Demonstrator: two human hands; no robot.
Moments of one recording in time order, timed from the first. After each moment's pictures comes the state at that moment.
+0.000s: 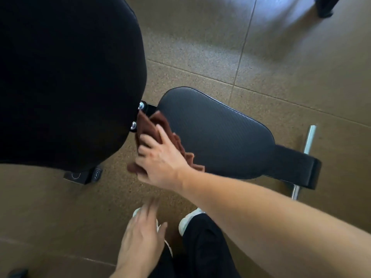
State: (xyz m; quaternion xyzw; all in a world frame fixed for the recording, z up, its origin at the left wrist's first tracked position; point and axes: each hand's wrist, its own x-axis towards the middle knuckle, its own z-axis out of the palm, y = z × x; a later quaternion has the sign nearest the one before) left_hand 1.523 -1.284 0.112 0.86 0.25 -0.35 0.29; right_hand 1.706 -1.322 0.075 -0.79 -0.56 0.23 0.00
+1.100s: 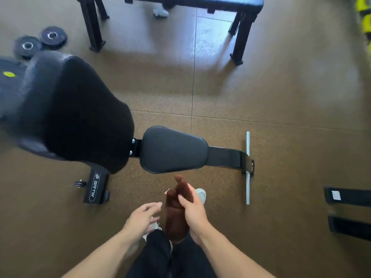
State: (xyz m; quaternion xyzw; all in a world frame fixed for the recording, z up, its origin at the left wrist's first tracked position) left_hand 1.536 -1.294 0.337 0.56 0.46 -0.37 0.58; right_hand 1.559 -1.453 0.324 -0.63 0.35 0.35 0.60
